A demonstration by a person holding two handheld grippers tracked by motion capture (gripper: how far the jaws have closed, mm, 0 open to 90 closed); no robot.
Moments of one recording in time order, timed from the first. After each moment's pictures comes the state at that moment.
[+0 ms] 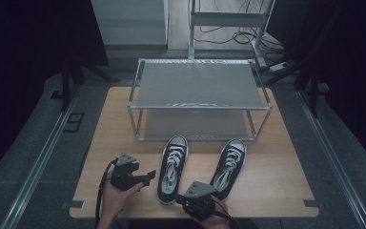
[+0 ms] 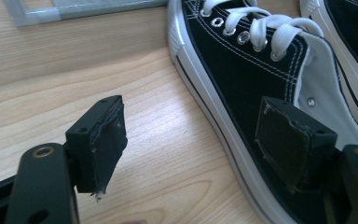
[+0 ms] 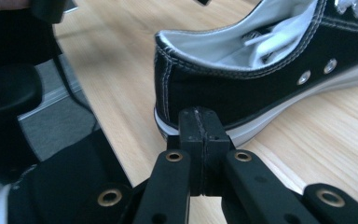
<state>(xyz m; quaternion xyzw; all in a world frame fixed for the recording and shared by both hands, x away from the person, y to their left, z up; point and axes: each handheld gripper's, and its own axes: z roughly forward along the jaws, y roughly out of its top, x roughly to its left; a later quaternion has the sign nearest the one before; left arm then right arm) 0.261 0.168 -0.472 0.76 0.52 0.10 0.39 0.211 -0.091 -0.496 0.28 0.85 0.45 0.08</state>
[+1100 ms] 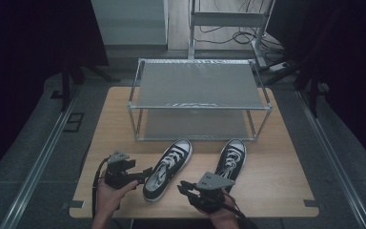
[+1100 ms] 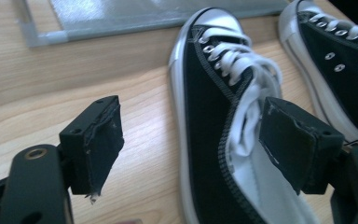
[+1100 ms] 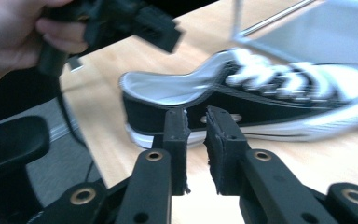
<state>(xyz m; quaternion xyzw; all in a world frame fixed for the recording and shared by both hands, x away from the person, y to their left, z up) 0.259 0.178 -0.452 0.74 0.51 0.09 0.43 0.218 -0.126 -0.452 0.29 0.80 0.51 0.10</state>
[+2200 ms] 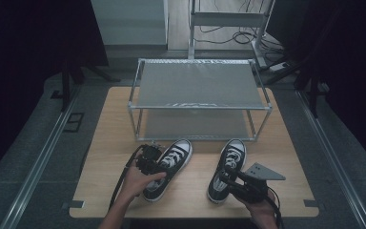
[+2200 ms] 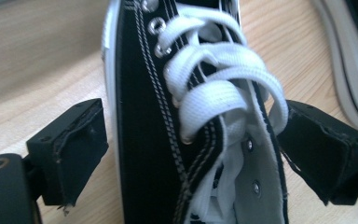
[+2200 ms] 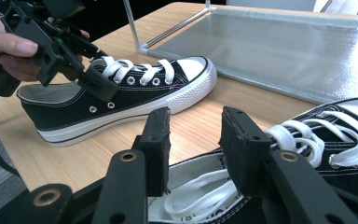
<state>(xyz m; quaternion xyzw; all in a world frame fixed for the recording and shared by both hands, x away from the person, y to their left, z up) 0.316 0.097 -0.469 0.83 0.48 0.02 0.28 0.236 -0.226 -0.448 0.38 0.75 0.51 0.16</state>
